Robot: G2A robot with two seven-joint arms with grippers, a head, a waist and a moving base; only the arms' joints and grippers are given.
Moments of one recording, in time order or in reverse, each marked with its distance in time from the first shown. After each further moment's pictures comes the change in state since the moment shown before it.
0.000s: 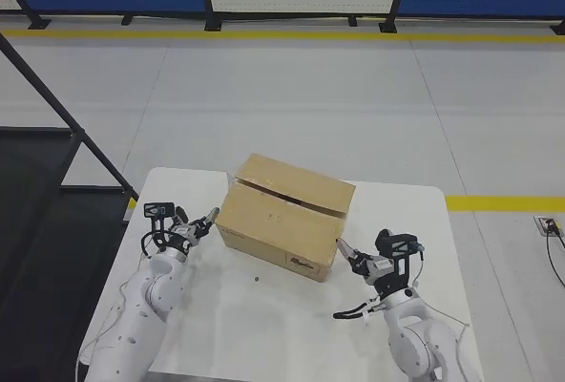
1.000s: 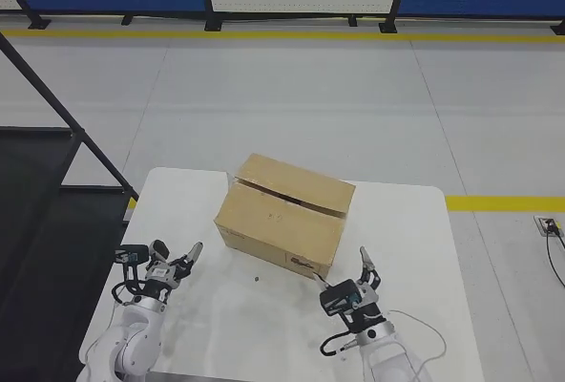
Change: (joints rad) left arm 0.467 0.060 -0.204 -0.546 0.016 0.070 -0.040; right arm -0.125 0.015 -0.197 -0.071 -0.799 0.226 -0.174
